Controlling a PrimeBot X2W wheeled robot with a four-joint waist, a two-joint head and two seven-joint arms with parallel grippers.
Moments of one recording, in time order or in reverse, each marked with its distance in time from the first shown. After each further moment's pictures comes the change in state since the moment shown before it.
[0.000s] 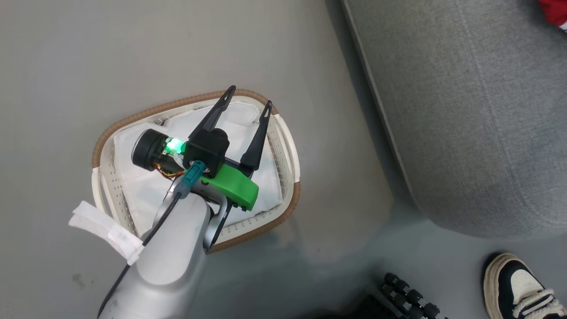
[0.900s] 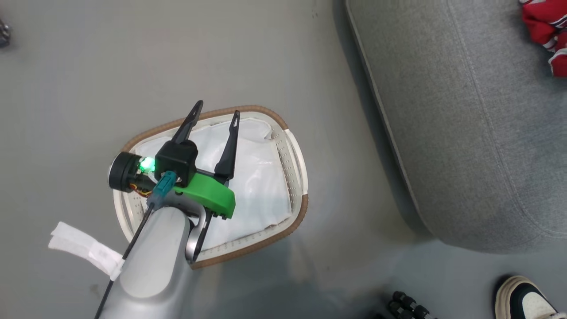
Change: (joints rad) left arm 0.068 -0.005 0.134 0.010 0.014 0.009 0.000; right arm 0.442 0.191 -0.056 -0.239 0.094 0.000 0.000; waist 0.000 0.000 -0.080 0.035
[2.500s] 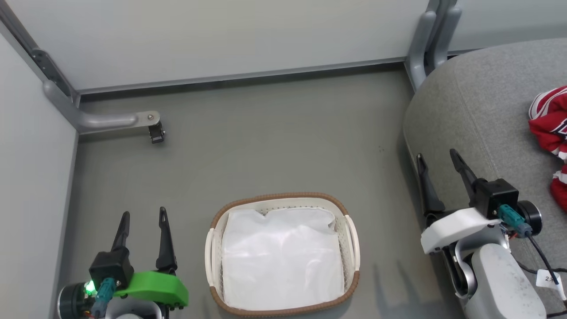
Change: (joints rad) left arm 0.451 -0.005 0.272 -0.189 -0.035 0.114 0.000; right arm 0.400 0.231 0.476 -0.157 0.137 0.000 0.000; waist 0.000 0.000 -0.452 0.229
